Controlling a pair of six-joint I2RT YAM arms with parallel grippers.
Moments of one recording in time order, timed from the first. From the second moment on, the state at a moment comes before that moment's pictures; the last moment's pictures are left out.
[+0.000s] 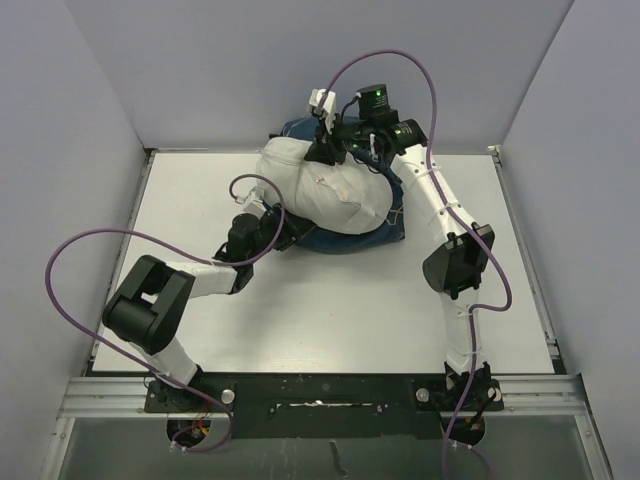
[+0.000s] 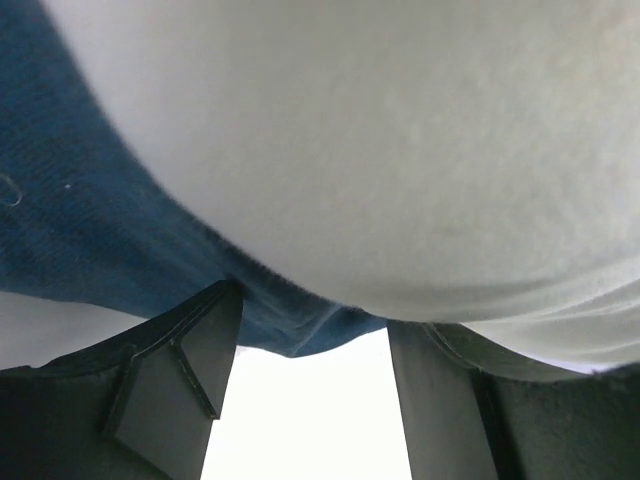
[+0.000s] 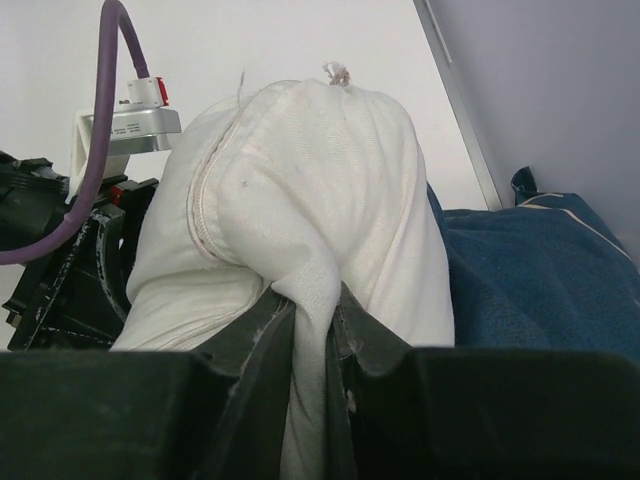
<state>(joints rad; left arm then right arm) -0.48 1.66 0.69 0.76 0.18 -1.01 0.44 2.19 2.42 -0.76 -0.78 -0.54</state>
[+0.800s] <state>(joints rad) -0.48 1.78 0.74 0.74 0.21 -1.00 0.44 2.19 2.41 -0.76 -0.78 -0.54</state>
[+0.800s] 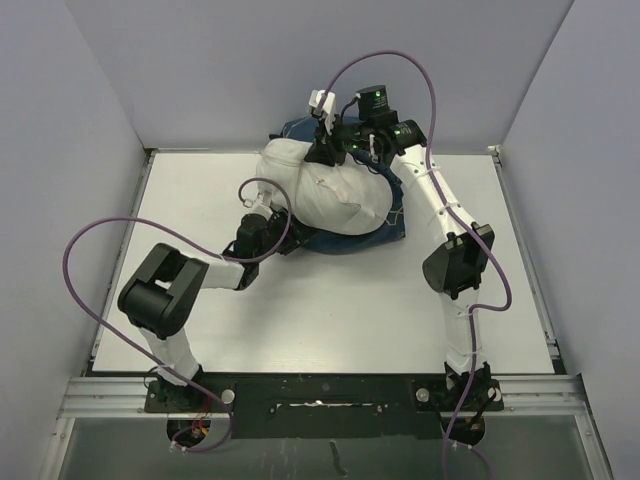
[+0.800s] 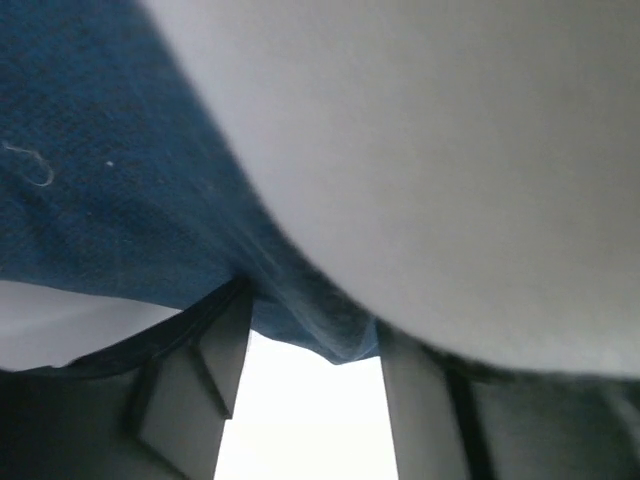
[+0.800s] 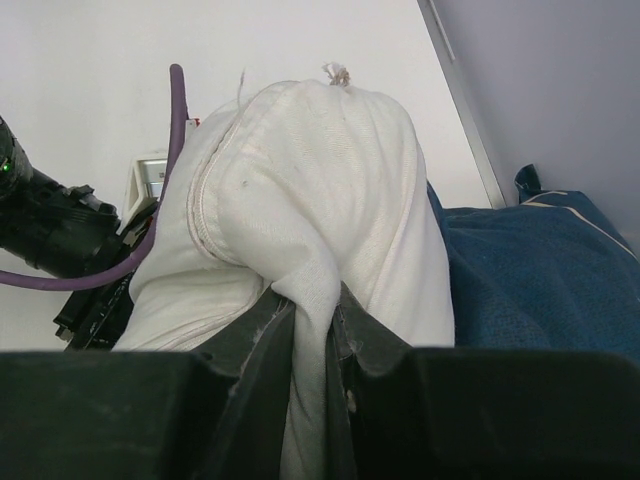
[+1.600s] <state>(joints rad) -0.33 1.80 0.57 0.87 0.31 -1.02 0.45 2.18 2.28 -0.74 -0.63 -0.70</state>
